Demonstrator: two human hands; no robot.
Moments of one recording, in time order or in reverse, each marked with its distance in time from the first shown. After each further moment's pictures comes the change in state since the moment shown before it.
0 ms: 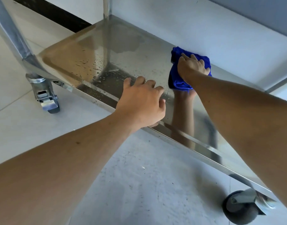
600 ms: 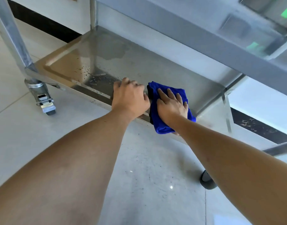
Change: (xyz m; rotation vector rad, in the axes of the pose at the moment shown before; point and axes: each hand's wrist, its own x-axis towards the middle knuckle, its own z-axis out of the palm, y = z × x) left_hand -0.006 0.005 -0.002 -0.092 0.093 -0.137; right_hand -0.182 0.041 0.013 -0.034 -0.084 -0.084
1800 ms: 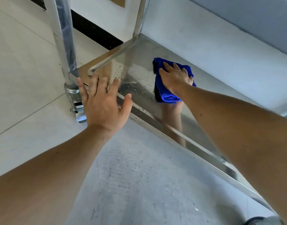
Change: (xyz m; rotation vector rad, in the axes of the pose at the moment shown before) left_hand -0.032 -0.159 -0.021 0.035 0.407 -0.265; right_hand 0.139 -0.160 -0.007 -0.057 0.058 -0.142
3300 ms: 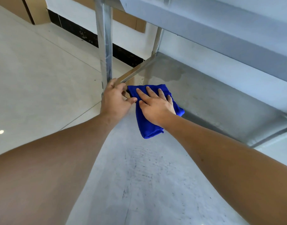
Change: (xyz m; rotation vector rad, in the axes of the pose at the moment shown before) left_hand 0.025 -0.023 -0.053 -0.321 -0.172 -0.218; right_hand -0.144 -0.073 0.016 0.016 -0.130 -0.427
